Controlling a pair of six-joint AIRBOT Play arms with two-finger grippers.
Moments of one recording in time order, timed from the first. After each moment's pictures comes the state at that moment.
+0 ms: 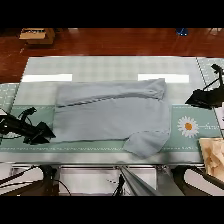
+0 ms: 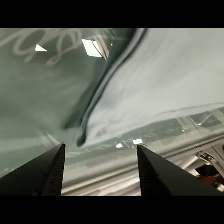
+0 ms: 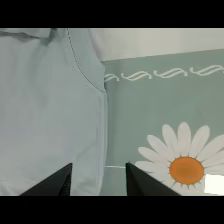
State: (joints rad) left arm 0.53 -1.31 0.63 1.15 -1.43 -1.22; right arm -0.39 -1.21 1.08 -1.21 1.37 1.31
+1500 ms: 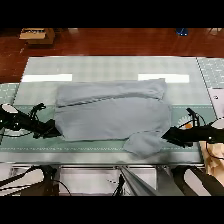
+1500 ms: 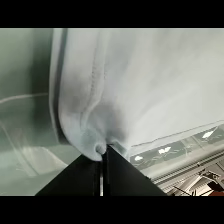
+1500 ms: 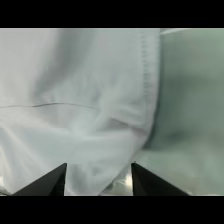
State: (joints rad) left arm 0.38 -1.30 0.60 1.08 -1.30 -1.21; right arm -0.34 -0.94 0.38 -1.03 1.23 1.33
